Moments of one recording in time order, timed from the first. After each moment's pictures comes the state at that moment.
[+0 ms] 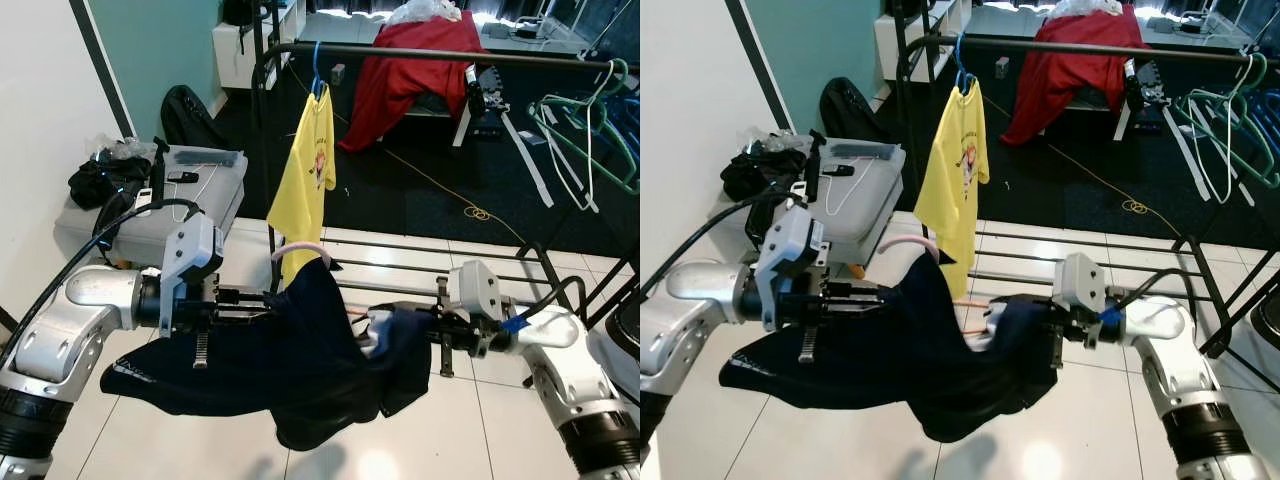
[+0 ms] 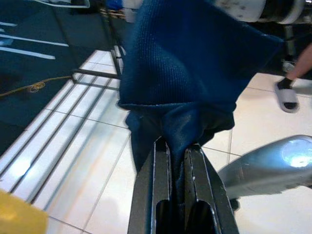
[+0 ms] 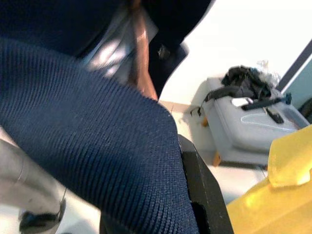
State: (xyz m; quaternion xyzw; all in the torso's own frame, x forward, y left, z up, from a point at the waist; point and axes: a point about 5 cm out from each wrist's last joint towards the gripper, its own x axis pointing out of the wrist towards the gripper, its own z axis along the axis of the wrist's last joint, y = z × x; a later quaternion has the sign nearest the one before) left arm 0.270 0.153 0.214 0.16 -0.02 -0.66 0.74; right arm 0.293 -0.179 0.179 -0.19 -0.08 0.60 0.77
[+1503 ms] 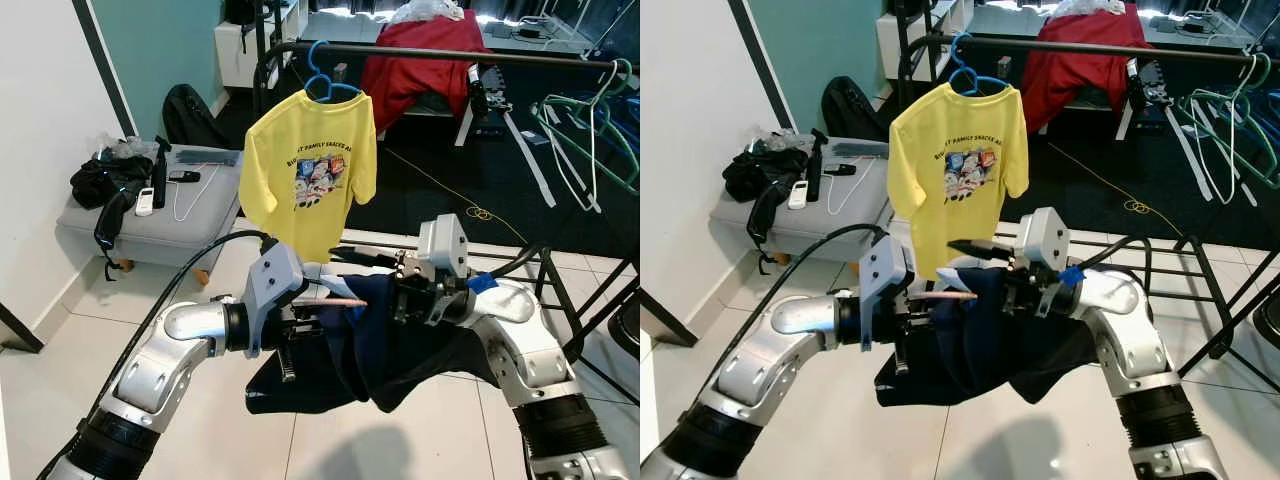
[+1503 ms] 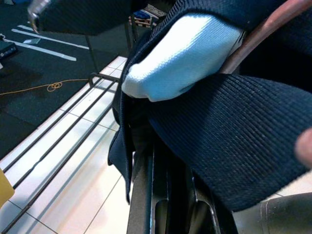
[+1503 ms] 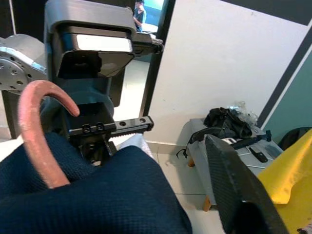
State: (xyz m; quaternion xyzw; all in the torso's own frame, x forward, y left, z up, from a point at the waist) left arm 0.283 0.091 0.181 0.11 -0.05 -0.56 0.82; right arm 0.296 -0.131 0.210 -0.13 -0.15 0.58 0.79
